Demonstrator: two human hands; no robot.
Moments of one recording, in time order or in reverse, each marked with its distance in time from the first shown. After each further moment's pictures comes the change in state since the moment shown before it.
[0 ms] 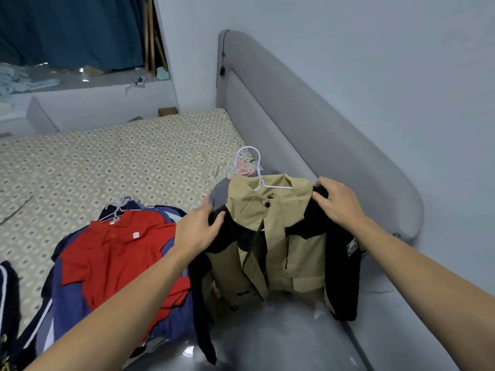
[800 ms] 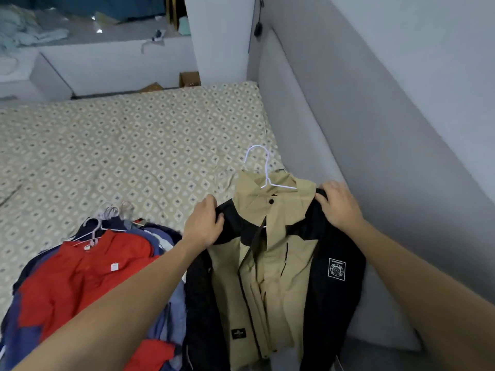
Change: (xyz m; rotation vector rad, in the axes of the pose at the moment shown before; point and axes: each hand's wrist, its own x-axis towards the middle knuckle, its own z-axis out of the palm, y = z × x) left_hand 0.325 -0.072 0.162 -0.051 -0.184 -0.209; right_hand 0.373 0.116 0.204 -0.136 -0.242 -0.047
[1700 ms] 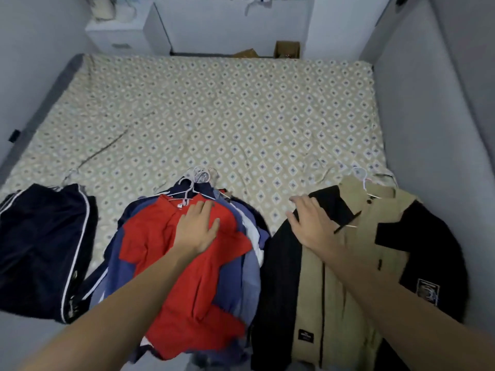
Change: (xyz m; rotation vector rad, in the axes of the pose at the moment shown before) left_hand -0.089 -0.278 -0.082 0.215 0.040 -0.266; right_hand -0.006 -0.316 0.184 0.135 -0.194 -0.385
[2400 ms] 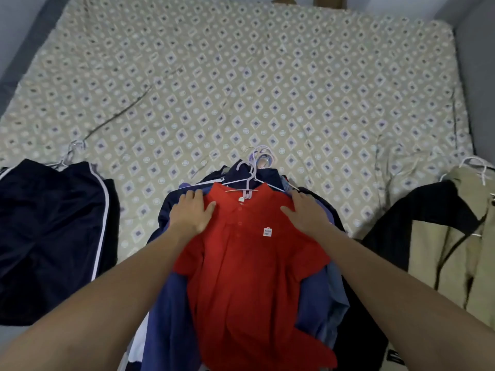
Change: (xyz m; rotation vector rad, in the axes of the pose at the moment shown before) left_hand 0.096 -0.301 0.059 -0.050 -0.249 -0.238; right_hand 0.141 -0.164 0.244 0.004 -0.379 0.205
